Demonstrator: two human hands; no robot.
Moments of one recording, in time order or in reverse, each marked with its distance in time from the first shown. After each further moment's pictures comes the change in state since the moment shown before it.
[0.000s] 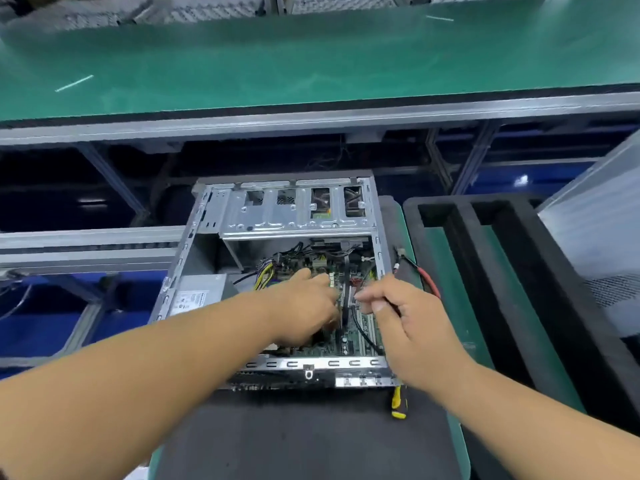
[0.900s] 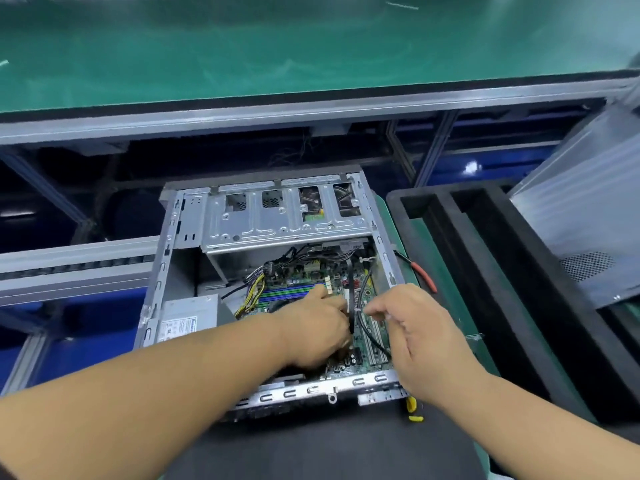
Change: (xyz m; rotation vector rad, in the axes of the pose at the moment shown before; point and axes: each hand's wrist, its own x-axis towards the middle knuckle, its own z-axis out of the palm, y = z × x) left_hand 0.017 -0.010 0.028 0.018 0.018 0.214; right_hand 0.001 -0.003 0.024 -0.355 0.030 -0.051
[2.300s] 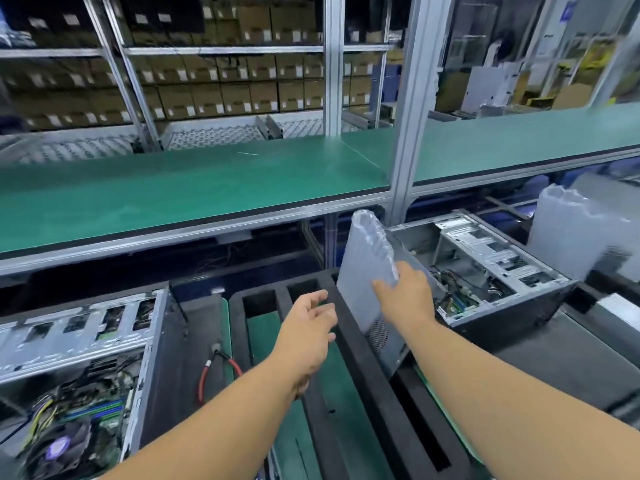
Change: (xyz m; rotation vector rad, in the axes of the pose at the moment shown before) left_hand 0.270 0.210 -0.232 -1.735 0.844 -0.539; right_hand -0.005 0.287 -0.310 -0.018 0.436 0.710
